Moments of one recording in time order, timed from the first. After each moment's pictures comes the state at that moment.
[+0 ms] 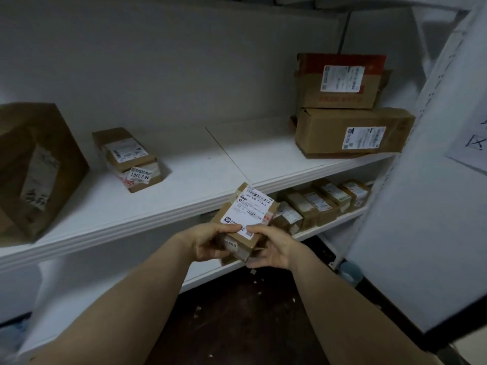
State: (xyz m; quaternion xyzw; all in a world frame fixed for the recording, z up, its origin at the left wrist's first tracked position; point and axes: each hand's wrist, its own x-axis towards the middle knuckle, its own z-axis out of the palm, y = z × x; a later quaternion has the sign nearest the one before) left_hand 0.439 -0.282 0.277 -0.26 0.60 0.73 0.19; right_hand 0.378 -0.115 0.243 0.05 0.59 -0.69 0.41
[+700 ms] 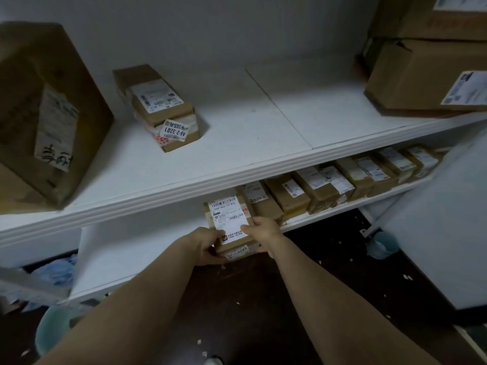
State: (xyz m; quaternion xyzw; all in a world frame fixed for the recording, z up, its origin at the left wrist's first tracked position) left_hand 0.455 -0.391 0.157 -0.48 0.53 0.68 0.19; right_hand 0.381 -0.258 0.141 0.00 0.79 -0.48 0.37
